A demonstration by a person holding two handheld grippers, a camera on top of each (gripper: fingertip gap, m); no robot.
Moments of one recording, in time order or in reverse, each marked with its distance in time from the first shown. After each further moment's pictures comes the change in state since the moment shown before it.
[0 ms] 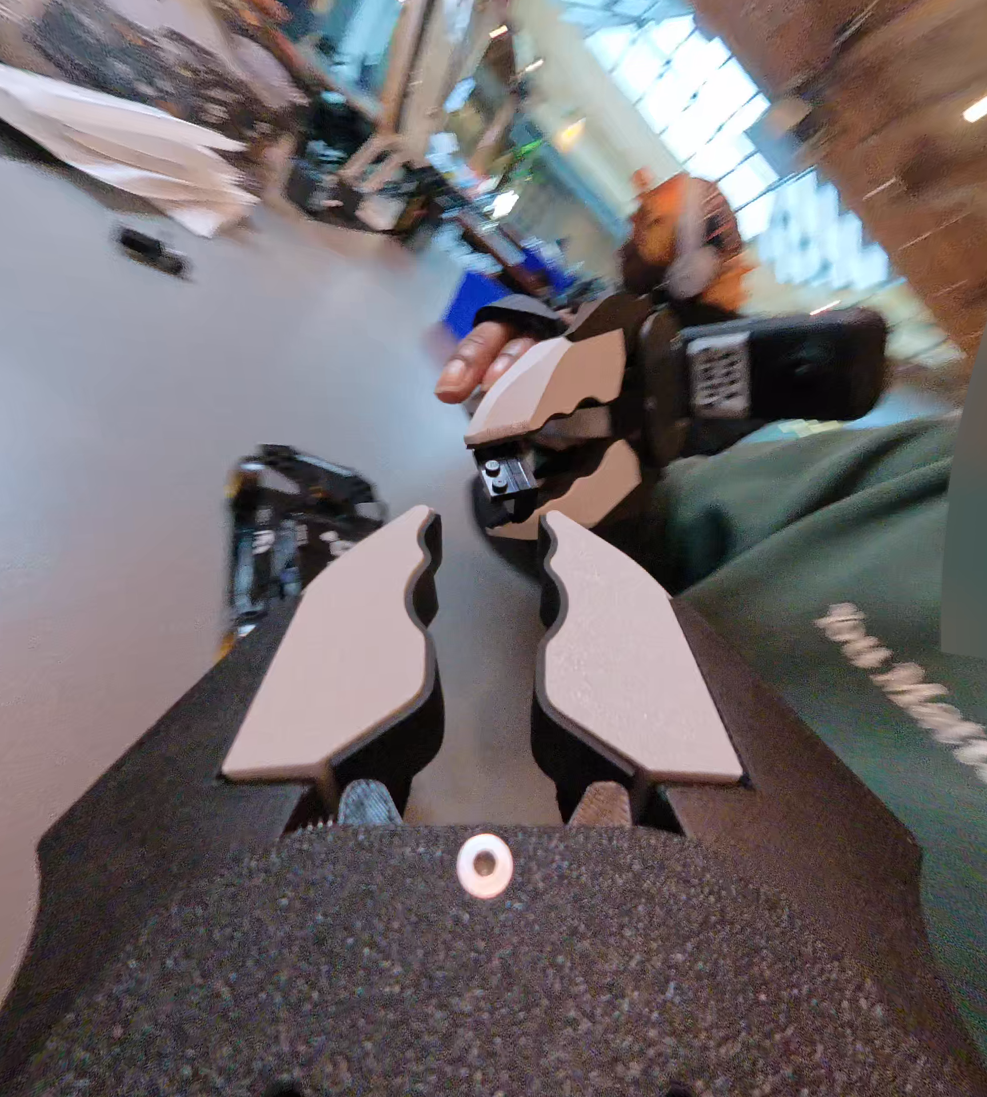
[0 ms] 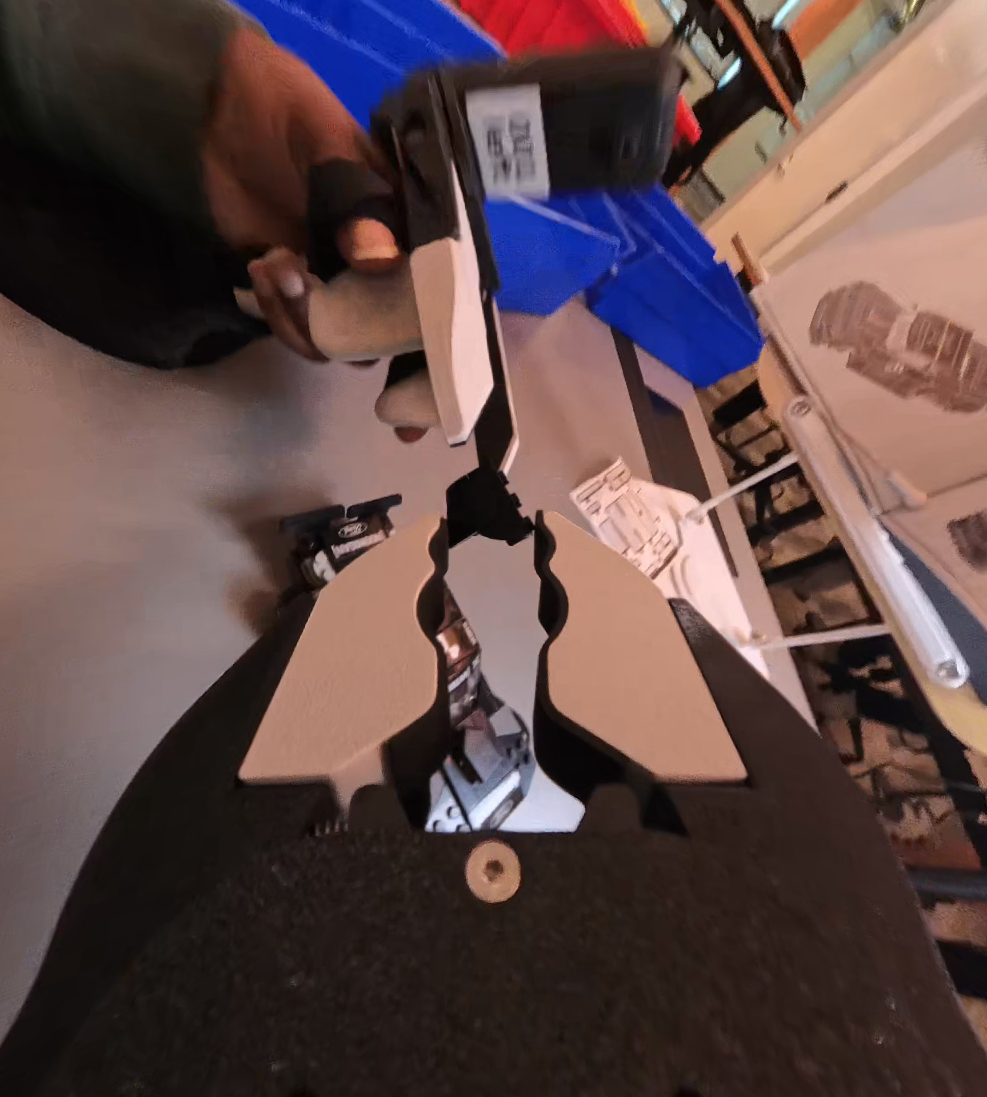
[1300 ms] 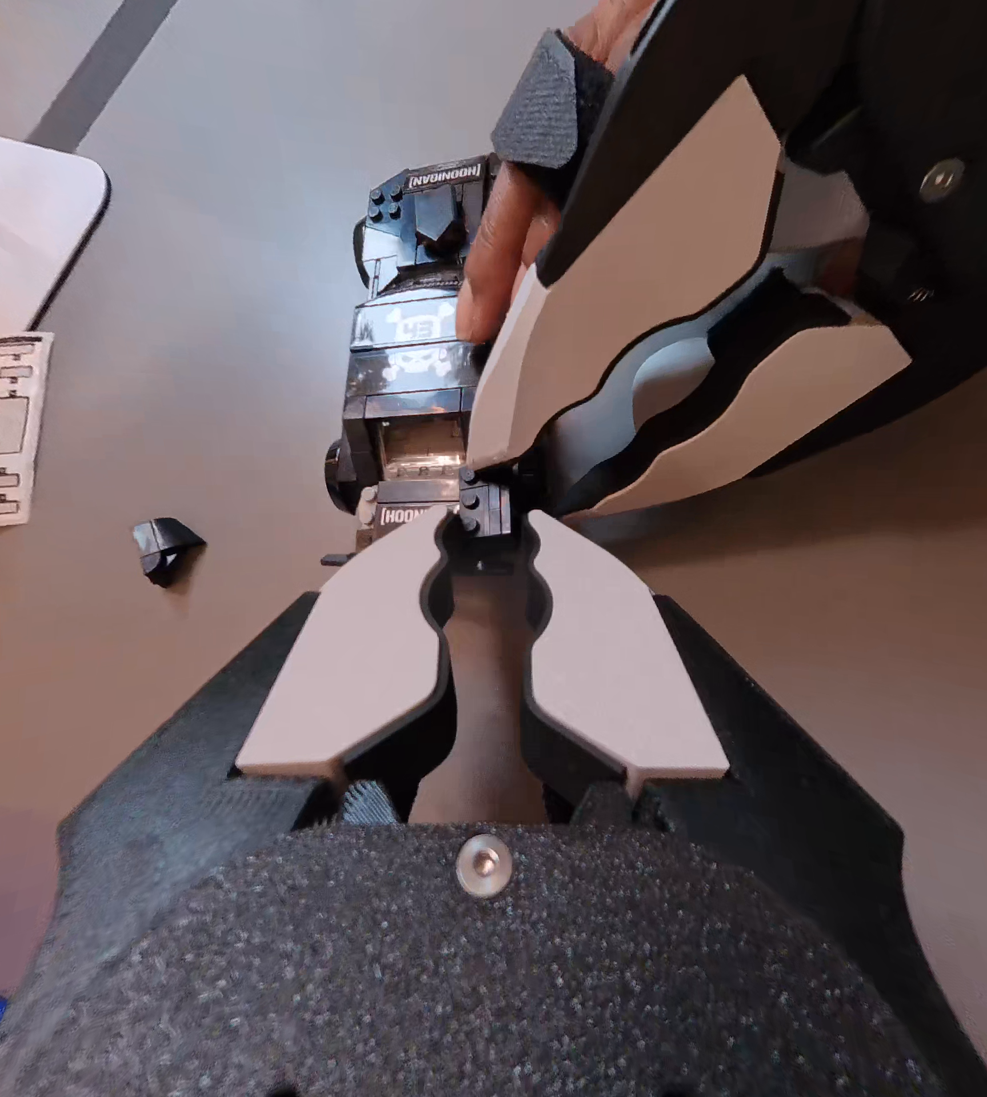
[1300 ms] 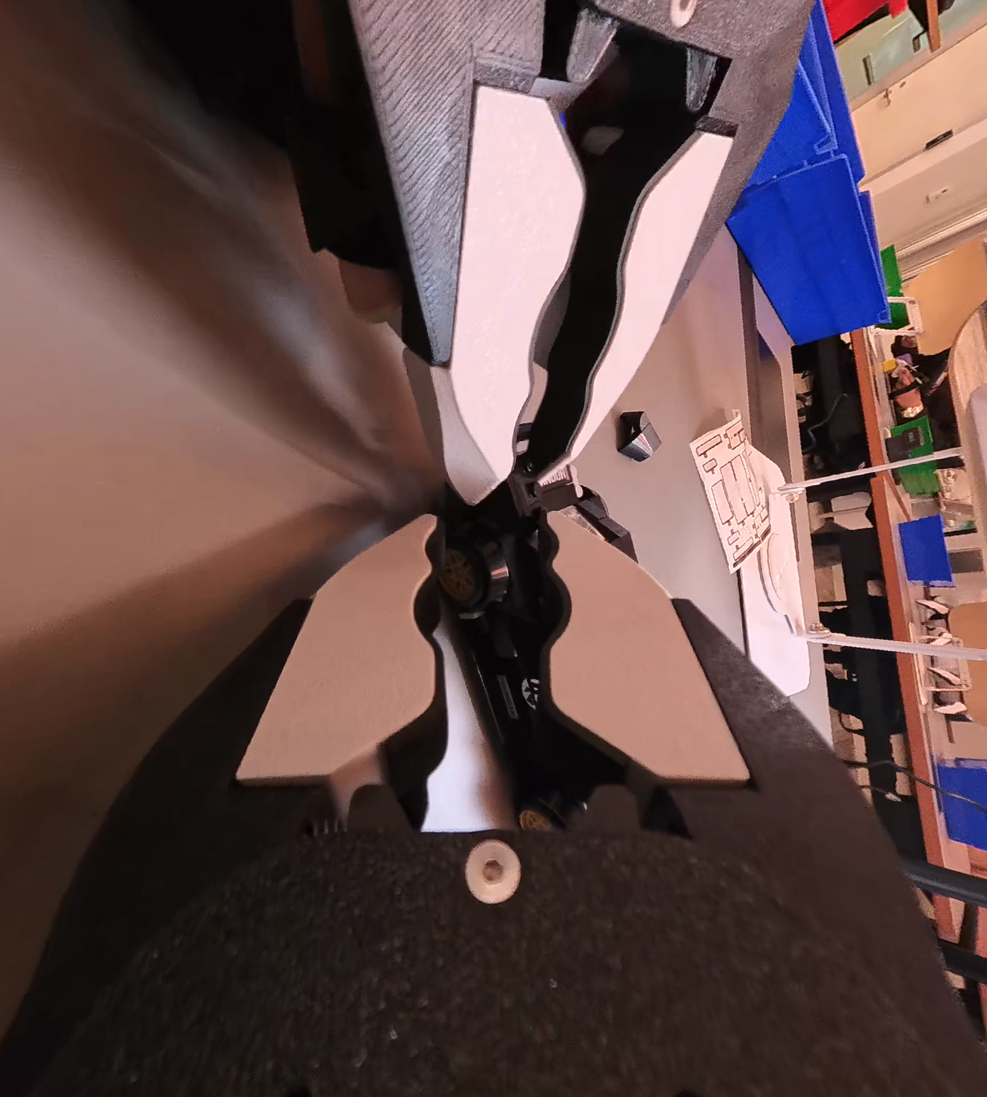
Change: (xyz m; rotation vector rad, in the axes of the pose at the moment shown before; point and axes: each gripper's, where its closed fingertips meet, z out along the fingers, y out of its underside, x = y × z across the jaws) left arm -0.041 0.086 0.001 -0.561 -0.766 0.625; right arm -0.077 0.045 0.027 -0.168 -0.049 -0.198
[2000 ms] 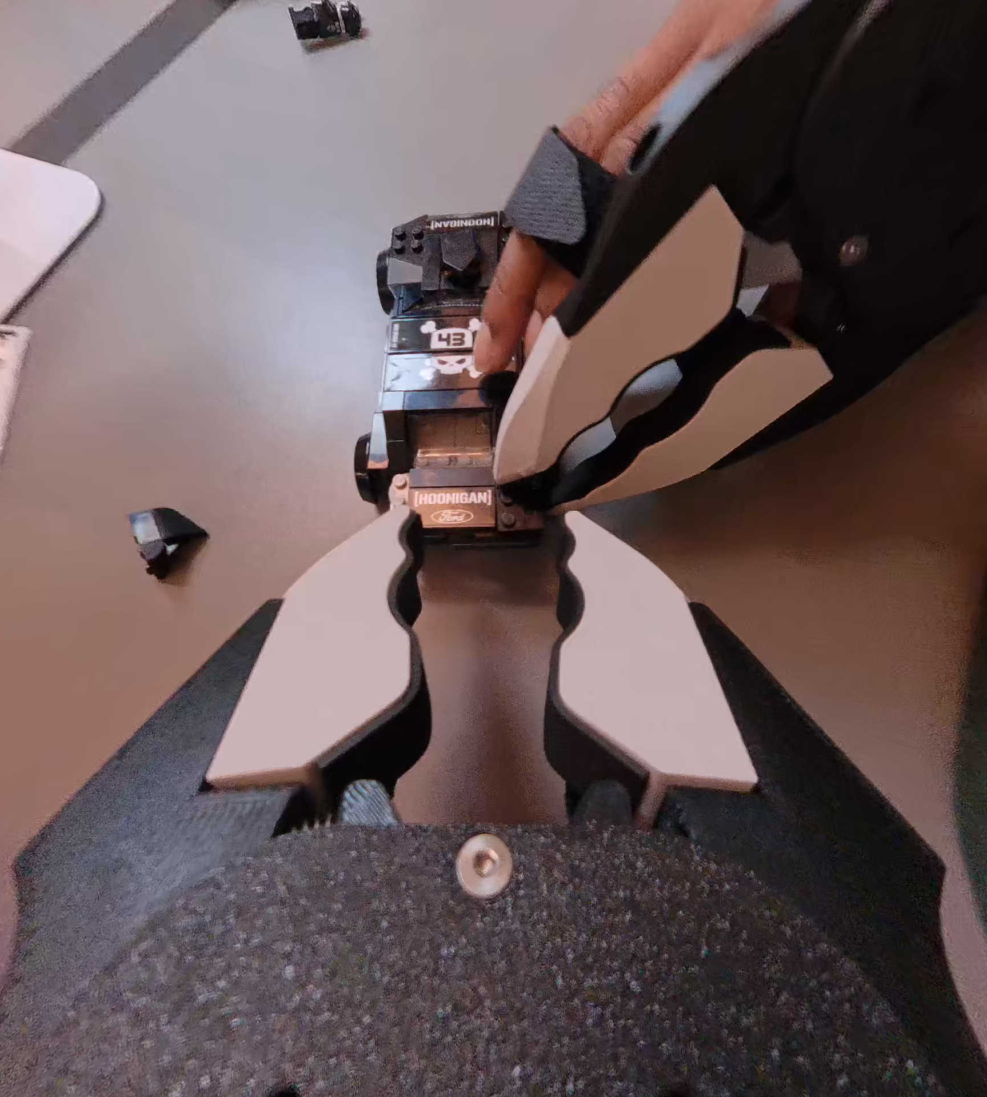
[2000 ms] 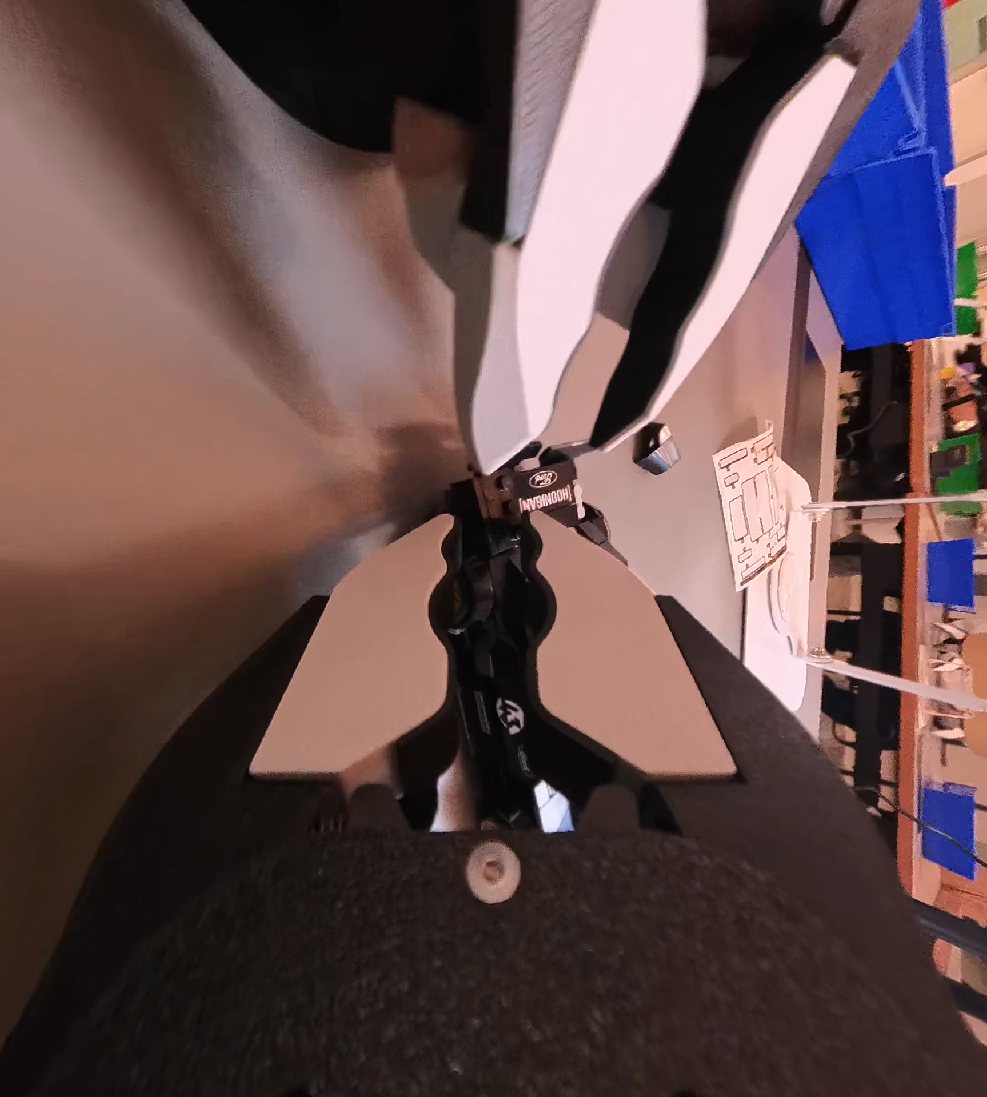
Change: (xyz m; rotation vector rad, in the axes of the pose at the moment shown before) left arm -0.013 -0.002 -0.021 0.112 0.139 -0.095; right arm 0.002 -0.004 0.008 -0.080 -0.100 -0.071
